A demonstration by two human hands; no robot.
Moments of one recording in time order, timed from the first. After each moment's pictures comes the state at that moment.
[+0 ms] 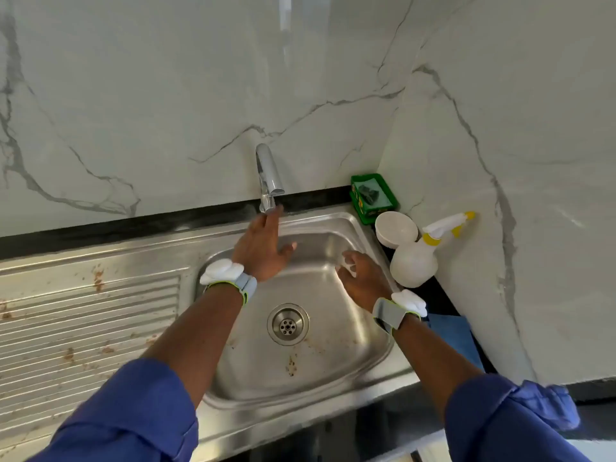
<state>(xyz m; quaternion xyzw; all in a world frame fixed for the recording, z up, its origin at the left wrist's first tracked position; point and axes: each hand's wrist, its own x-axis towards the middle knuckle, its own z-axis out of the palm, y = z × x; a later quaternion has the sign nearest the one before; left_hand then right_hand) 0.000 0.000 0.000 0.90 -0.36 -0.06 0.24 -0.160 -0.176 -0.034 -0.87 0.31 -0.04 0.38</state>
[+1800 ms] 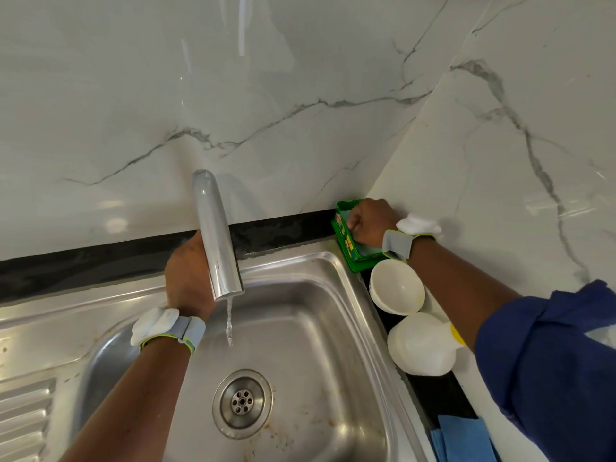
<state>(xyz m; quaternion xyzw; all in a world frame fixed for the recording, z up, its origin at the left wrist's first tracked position) 0.155 -0.070 -0.149 0.92 -0.16 0.08 0.35 0.035 -0.381 -0.001 -0.97 0.22 0.10 0.03</state>
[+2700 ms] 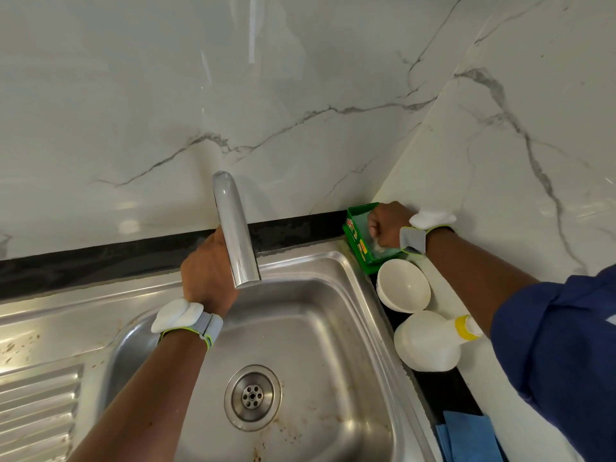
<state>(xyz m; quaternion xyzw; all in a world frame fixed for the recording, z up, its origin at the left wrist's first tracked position) 0.113 -0.064 -0.070 0.88 -0.24 0.17 0.37 0.027 -0.389 0.015 -0.96 0.22 0.19 0.04</state>
